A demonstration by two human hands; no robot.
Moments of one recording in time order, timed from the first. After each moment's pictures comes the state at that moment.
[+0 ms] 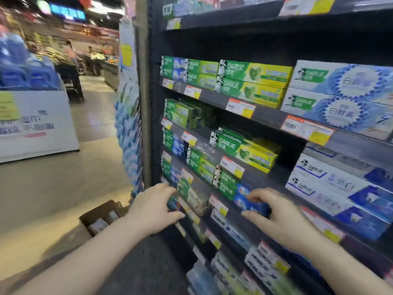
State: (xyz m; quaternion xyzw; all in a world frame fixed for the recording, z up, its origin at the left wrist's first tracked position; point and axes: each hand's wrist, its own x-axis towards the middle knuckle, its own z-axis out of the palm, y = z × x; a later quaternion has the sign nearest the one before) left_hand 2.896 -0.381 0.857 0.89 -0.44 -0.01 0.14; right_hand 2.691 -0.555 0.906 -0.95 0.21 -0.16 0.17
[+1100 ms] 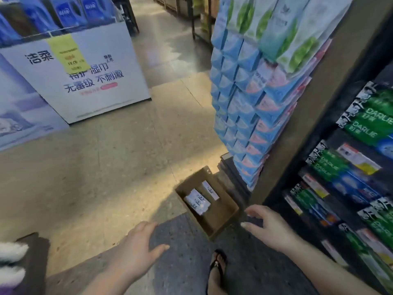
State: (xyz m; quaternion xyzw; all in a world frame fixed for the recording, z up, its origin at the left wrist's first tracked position) left_hand 3.428 -0.154 0.669 0.94 -0.18 -0.25 0.10; right_hand 3.320 -0.445 0.652 -0.87 0.23 0.14 0.42
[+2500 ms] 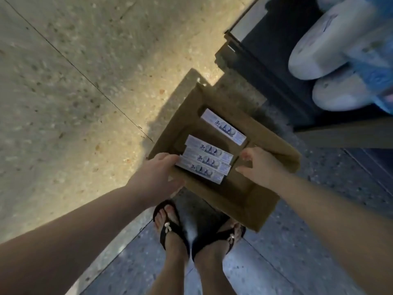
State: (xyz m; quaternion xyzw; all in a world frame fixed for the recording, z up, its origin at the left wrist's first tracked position) left_hand 3.846 -0.288 0.146 0.80 -0.38 -0.46 0.00; right_hand 3.672 -0.457 0.094 -0.78 0.42 0.30 0.36
